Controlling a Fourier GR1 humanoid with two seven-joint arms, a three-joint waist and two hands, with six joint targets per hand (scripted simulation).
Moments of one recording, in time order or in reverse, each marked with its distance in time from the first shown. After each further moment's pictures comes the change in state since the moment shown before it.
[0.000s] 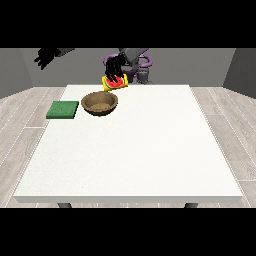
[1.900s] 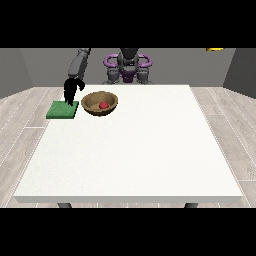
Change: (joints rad) left arm 0.203 0.407 1.068 -0.593 1.335 -0.440 -0.478; right arm 0.059 0.141 -0.043 0.163 0.062 -0.202 -0.201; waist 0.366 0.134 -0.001
